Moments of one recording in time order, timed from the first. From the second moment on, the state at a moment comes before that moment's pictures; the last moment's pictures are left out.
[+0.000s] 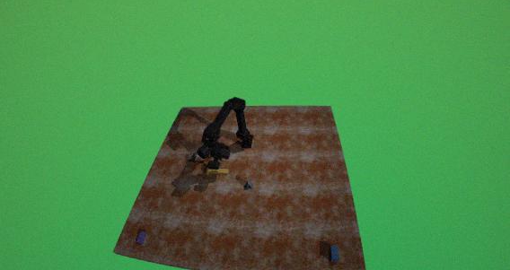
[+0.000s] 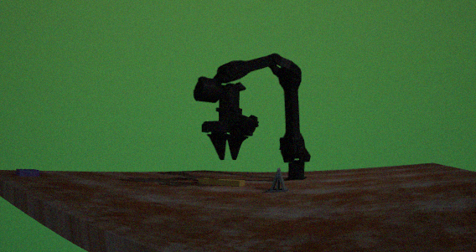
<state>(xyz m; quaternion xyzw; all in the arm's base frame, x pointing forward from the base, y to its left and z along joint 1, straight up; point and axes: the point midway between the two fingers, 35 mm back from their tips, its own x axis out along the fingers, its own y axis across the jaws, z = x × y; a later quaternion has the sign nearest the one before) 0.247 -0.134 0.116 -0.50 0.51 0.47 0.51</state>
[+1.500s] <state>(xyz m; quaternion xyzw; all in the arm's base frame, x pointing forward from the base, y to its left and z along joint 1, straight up) 0.248 -0.133 0.048 -0.50 0.51 0.48 0.51</state>
